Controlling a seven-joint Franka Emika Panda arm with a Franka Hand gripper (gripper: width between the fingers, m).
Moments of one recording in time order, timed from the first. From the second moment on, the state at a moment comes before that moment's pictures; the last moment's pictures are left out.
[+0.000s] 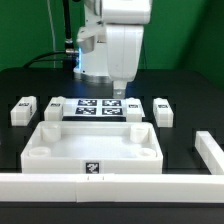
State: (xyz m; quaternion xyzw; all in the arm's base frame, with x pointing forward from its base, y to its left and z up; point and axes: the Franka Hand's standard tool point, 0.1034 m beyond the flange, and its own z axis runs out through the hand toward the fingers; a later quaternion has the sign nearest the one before) arm 0.508 -0.007 0.099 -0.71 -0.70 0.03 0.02
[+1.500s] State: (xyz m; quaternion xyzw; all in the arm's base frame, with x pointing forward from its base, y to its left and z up) arm 0.482 -0.034 0.017 -0.74 -0.68 -0.02 -0.01
